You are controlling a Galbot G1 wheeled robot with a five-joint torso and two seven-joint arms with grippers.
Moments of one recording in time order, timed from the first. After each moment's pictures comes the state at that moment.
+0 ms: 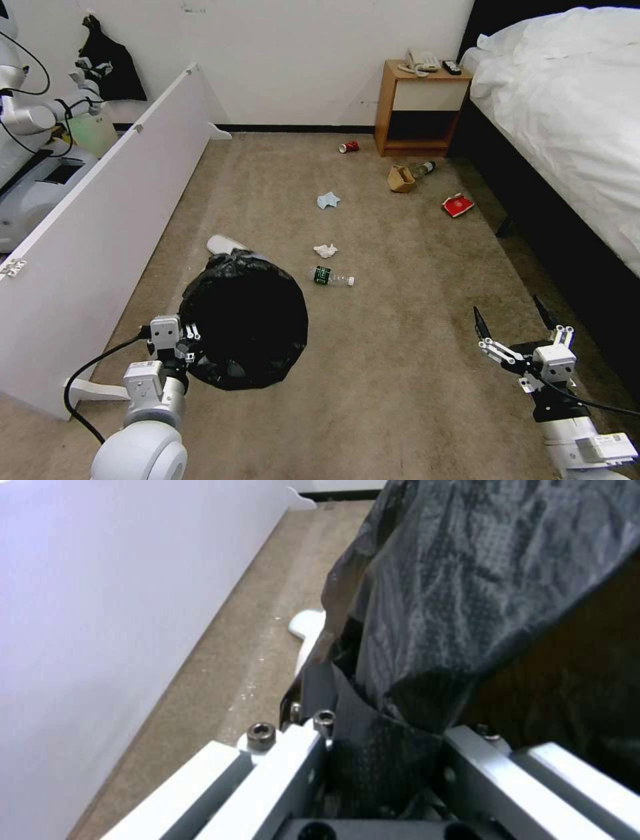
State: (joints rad) left arm 1.58 -1.22 -0.50 -2.27 -0.27 0.36 -0.38; right arm -1.75 1.36 0.86 2.13 0.17 0.34 -0.20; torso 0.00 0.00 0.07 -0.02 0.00
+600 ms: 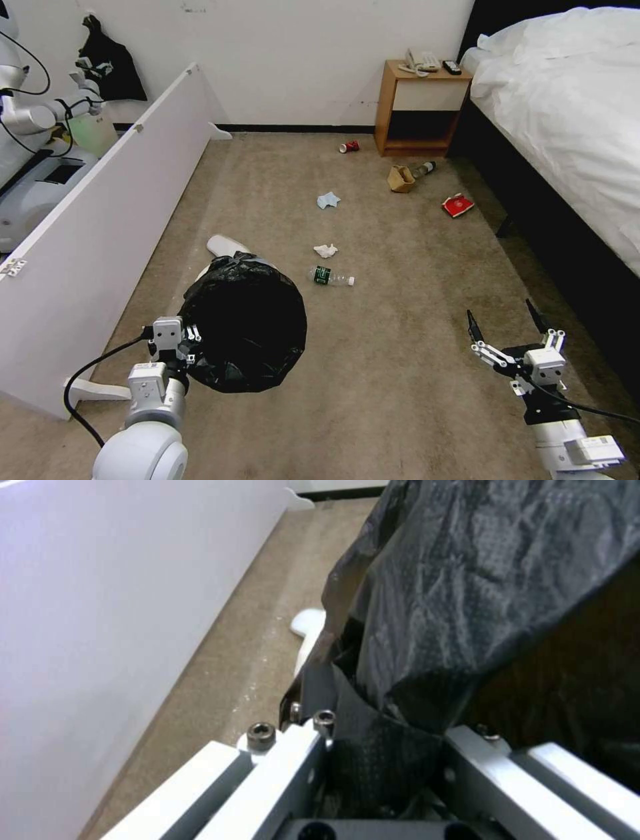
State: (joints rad) left arm 1.58 -1.23 -0.50 -2.25 -0.23 0.35 -0.36; right arm -1.75 1.40 0.85 2.12 0.13 0.35 -0.20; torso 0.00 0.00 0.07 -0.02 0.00
